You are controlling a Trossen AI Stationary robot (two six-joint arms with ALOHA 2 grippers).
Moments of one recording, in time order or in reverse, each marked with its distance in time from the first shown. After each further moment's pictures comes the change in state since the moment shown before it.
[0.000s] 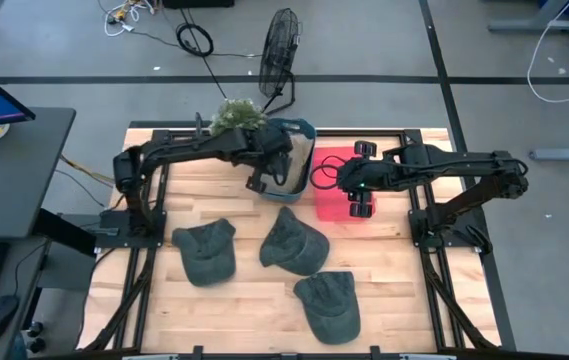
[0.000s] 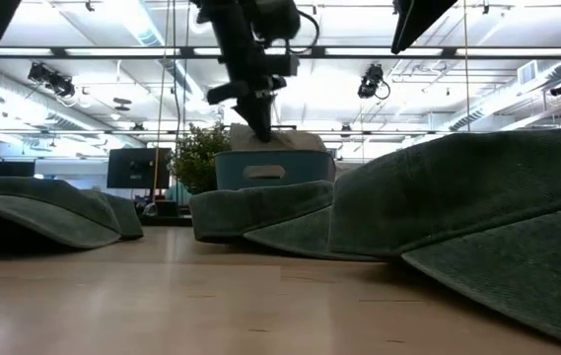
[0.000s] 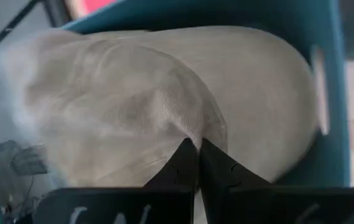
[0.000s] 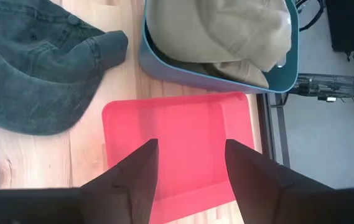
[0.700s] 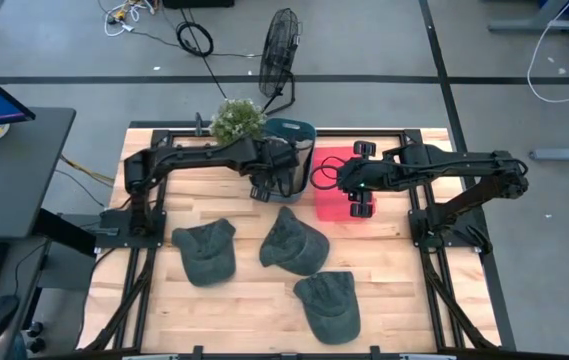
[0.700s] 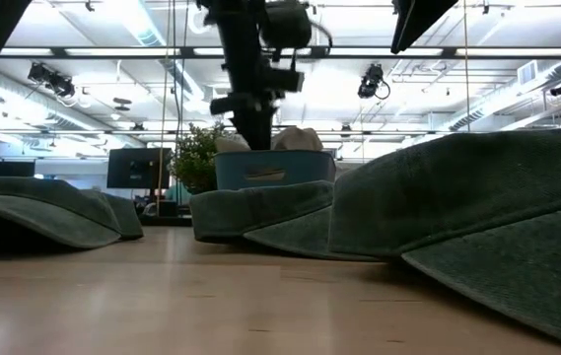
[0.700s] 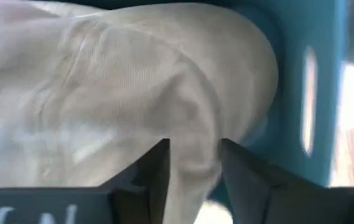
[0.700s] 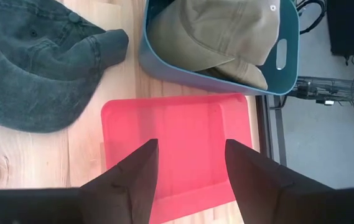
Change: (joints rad) left arm -0.071 0.064 0.015 -0.055 -0.083 -0.171; right arm 0.000 0.000 0.000 0.001 0.000 -0.023
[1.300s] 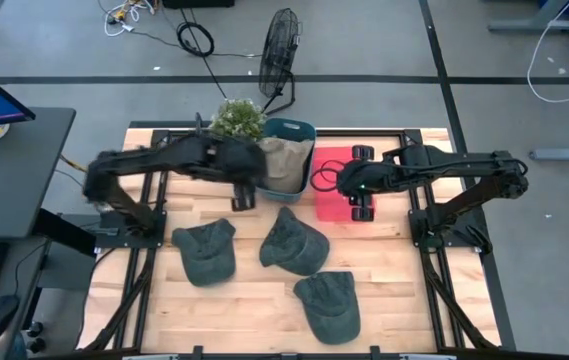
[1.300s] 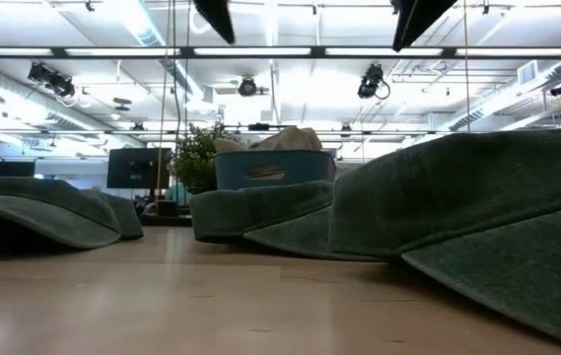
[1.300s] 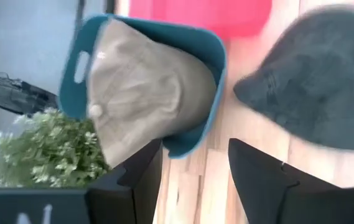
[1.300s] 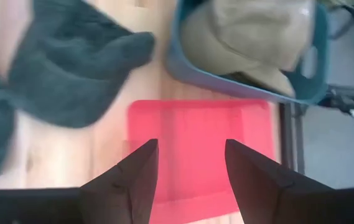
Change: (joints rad) left arm -0.169 -0.312 0.151 -0.303 -0.014 -0.534; right arm 0.017 0.000 0.000 0.001 -0.076 -0.007
